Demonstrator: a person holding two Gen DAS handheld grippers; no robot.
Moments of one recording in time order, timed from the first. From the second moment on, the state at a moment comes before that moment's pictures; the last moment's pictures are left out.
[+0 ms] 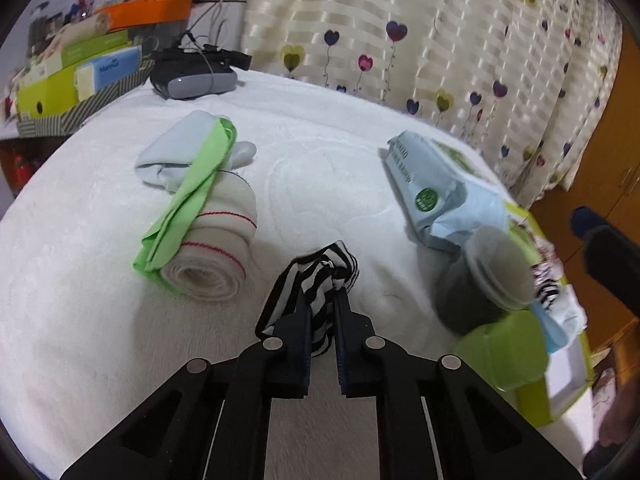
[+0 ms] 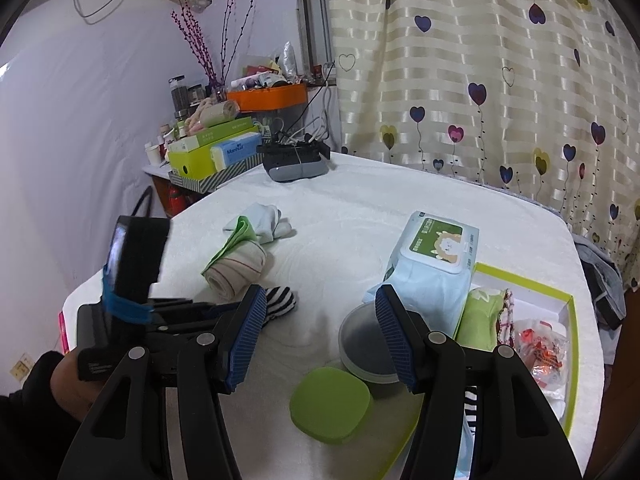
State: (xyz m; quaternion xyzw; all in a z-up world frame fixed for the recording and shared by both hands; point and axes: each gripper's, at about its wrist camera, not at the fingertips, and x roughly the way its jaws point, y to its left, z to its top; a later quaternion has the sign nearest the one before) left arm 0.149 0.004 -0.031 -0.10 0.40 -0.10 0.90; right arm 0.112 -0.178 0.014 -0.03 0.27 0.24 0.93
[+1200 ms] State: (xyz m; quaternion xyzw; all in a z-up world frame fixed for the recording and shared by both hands) left arm 0.082 0.143 -0.017 -0.20 0.34 -0.02 0.92; right arm 0.195 -0.019 -0.026 -0.08 0.35 0.29 0.89
